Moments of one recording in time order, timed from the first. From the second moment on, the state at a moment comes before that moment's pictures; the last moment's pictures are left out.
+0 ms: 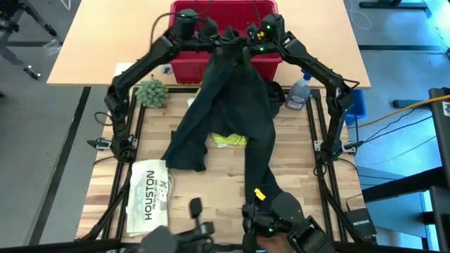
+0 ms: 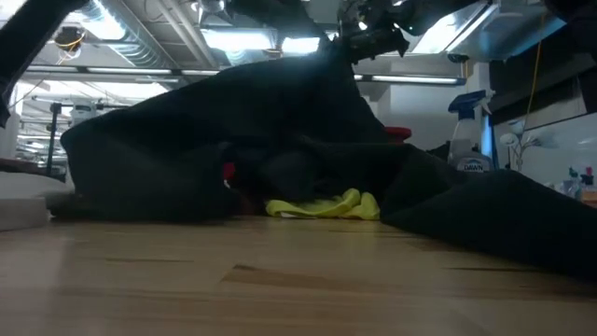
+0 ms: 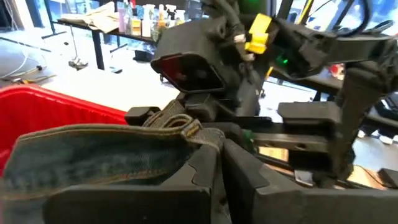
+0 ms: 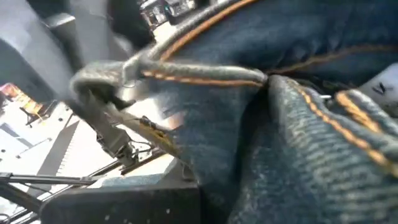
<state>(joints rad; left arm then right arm) 0.71 1.89 2.13 -0.46 0.42 0.01 -0.85 1.90 1.89 -0.31 -0.75 0.23</state>
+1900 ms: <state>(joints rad) 0.35 1.31 1.70 -0.41 0.20 -0.22 -0.33 1.12 2.31 -0.57 -1.00 0.07</state>
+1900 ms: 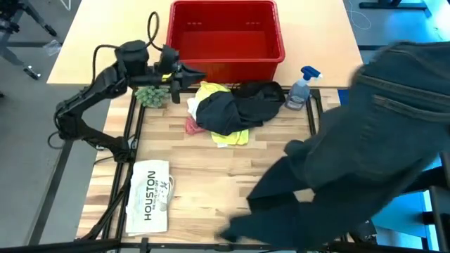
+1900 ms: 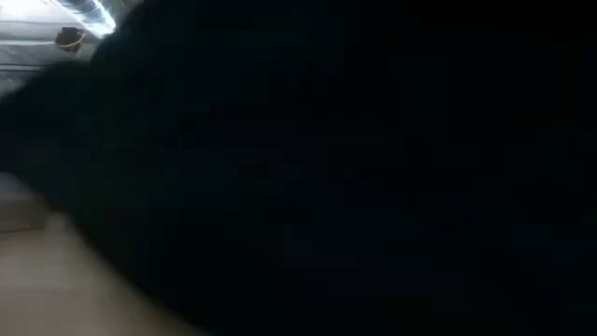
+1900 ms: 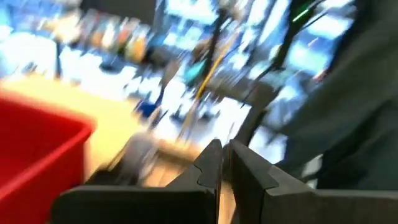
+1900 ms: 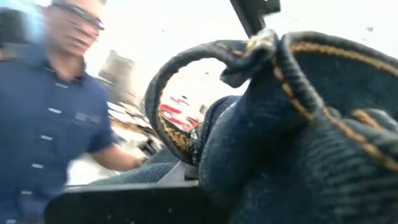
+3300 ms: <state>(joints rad) 0.17 1.02 1.69 -1.16 -0.23 -0.13 -0.05 2.10 2.27 -0.89 -0.34 -0.27</state>
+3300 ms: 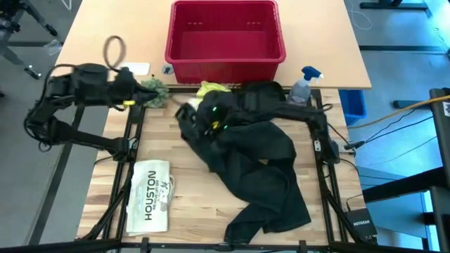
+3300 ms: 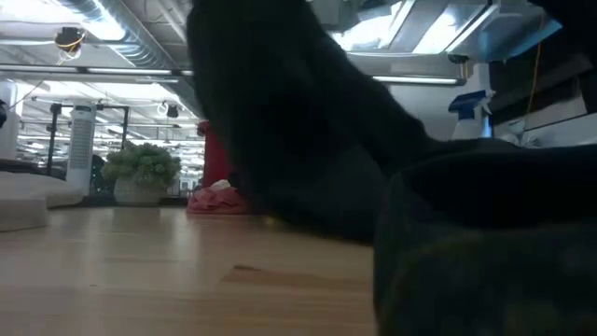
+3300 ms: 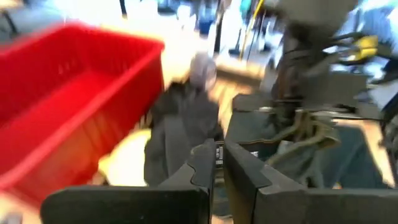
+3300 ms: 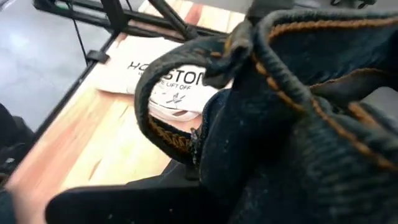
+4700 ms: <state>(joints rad) 0.18 1.09 1.17 -1.12 -0.09 -0.52 0.05 2.21 2.27 -0.93 -0.31 -0.24</state>
